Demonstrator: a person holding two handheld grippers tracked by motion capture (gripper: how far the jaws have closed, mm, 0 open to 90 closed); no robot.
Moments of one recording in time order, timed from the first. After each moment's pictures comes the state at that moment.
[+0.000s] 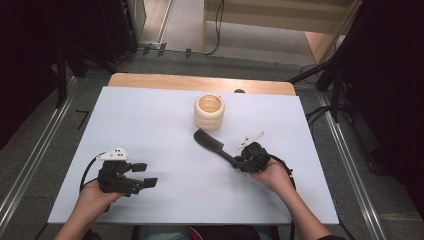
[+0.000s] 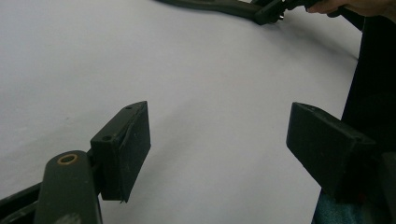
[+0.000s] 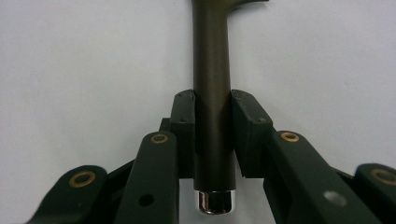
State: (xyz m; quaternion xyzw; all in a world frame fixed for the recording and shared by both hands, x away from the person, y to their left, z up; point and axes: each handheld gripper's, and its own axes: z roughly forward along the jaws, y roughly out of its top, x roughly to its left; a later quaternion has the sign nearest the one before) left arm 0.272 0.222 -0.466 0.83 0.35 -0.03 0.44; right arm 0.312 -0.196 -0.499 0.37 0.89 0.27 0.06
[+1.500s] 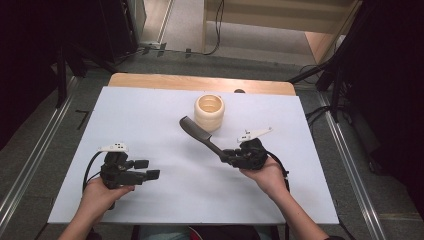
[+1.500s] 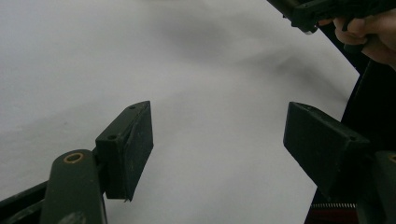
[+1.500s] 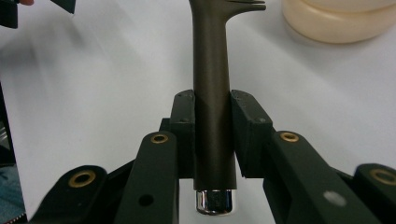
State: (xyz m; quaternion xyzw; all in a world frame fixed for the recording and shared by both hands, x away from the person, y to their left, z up) left arm 0.283 0.217 -0.461 0.79 0.41 -0.06 0.45; right arm 0.299 -0.179 -0.460 0.37 0.84 0.41 0.04
